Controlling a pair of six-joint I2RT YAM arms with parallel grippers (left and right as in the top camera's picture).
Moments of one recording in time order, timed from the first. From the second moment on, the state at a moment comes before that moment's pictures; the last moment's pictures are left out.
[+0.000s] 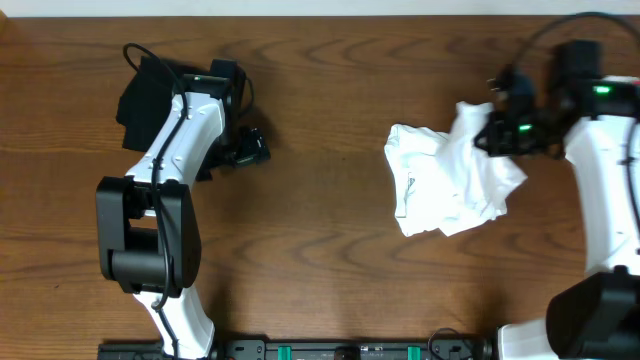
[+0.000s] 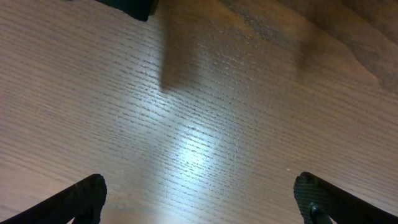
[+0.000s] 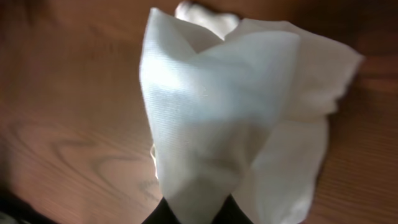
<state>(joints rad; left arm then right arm) -0.13 1.96 1.49 -1.14 -0.03 -0.49 -0.02 1.64 1.50 -1.19 -0.33 -0.16</state>
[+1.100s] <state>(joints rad) -0.13 1.96 1.49 -1.14 -0.03 -0.49 0.19 1.59 1.14 -0.80 -0.58 -0.14</state>
